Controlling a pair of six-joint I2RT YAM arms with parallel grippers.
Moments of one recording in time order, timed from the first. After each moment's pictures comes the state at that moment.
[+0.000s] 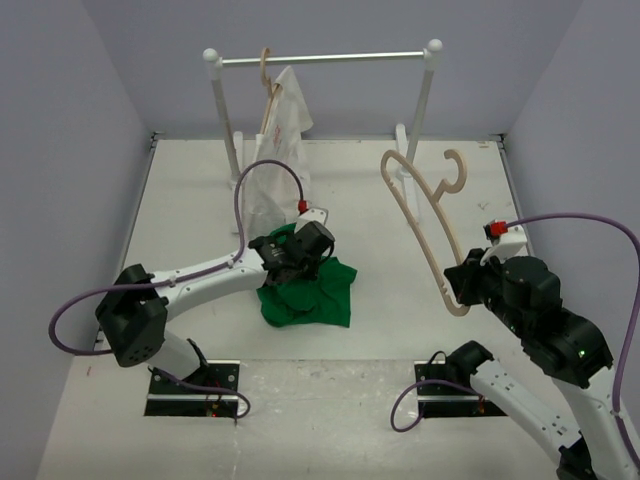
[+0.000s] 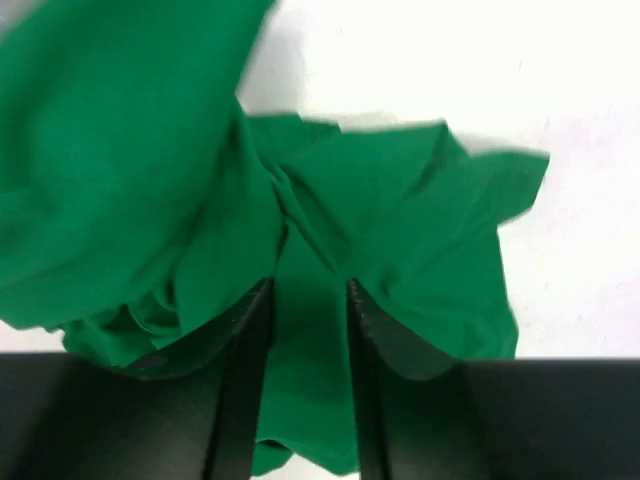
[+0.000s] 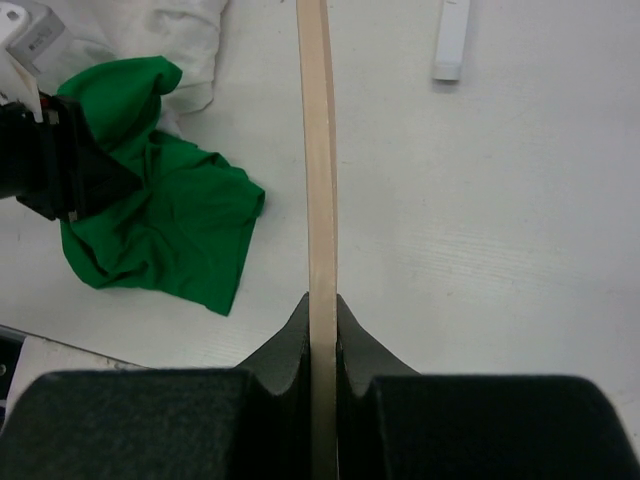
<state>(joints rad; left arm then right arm) -0.92 1.51 1.07 -0.56 -0.41 -0.57 0.56 0.52 1.07 -1.04 0.20 0.37</state>
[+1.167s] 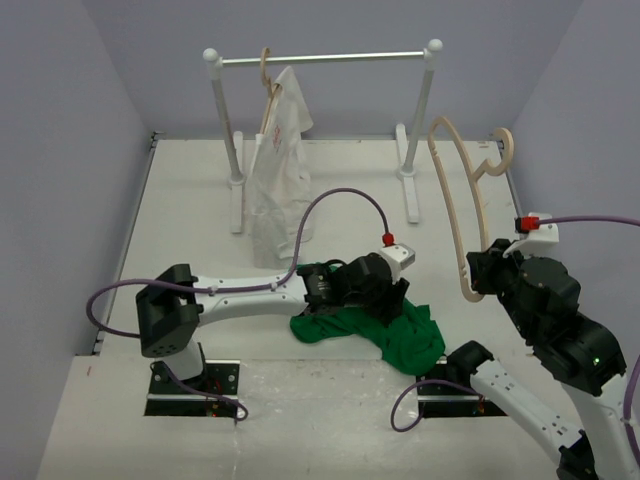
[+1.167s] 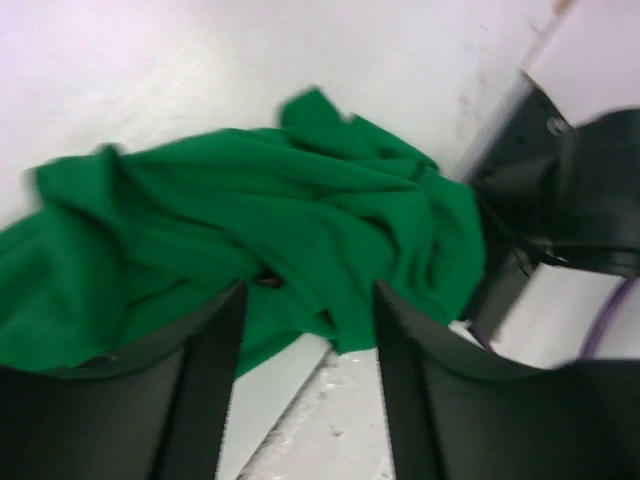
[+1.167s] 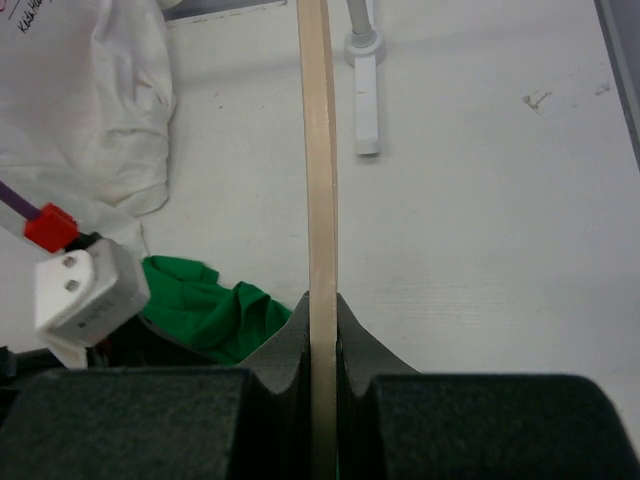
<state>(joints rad) -1.24 1.68 1.21 -0.21 -0.05 -0.51 0.56 0.52 1.14 -1.01 0.42 0.39</state>
